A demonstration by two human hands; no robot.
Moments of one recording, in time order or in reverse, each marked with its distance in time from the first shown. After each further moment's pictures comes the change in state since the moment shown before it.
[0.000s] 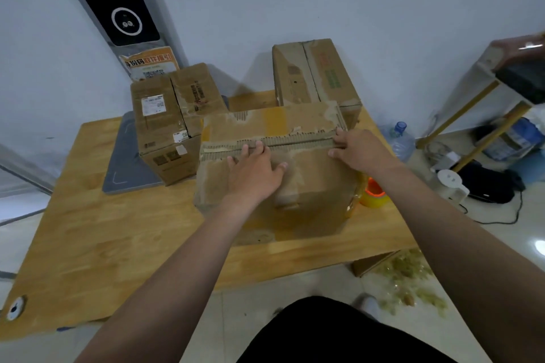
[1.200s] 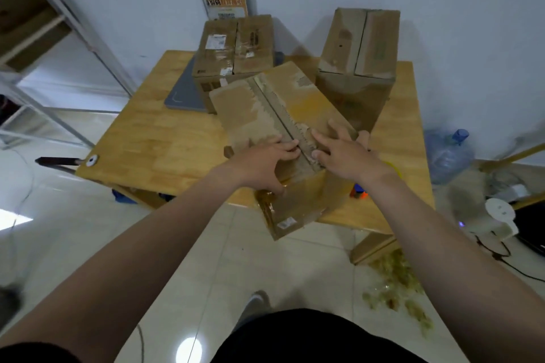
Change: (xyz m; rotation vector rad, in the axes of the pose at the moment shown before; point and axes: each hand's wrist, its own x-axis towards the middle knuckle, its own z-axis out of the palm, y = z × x) left_hand -0.138 0.084 0.024 0.100 -0.259 0.039; right_hand -0.107 0.023 0.017 -0.098 -0.343 -0.244
